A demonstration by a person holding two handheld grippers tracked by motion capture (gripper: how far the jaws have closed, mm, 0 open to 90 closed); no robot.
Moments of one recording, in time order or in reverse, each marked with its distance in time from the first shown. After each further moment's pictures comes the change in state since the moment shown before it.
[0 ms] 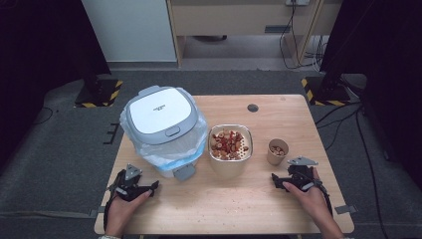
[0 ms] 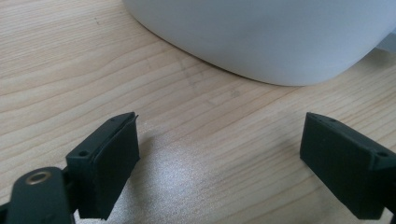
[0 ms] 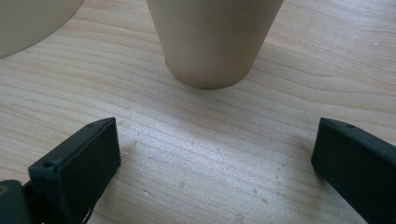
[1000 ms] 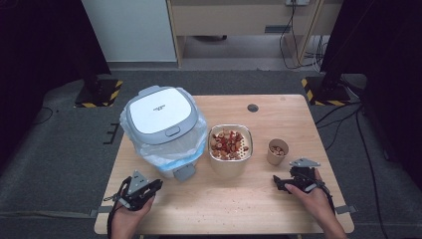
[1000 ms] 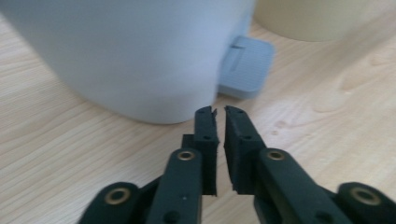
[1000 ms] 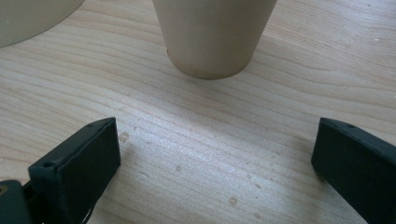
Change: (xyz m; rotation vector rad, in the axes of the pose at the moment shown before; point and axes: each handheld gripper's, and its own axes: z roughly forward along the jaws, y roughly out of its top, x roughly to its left) left arm -0.059 0.018 -0.048 -0.105 -0.118 0.127; right arm -0.004 -0.004 -0.005 0.000 0.023 -0.021
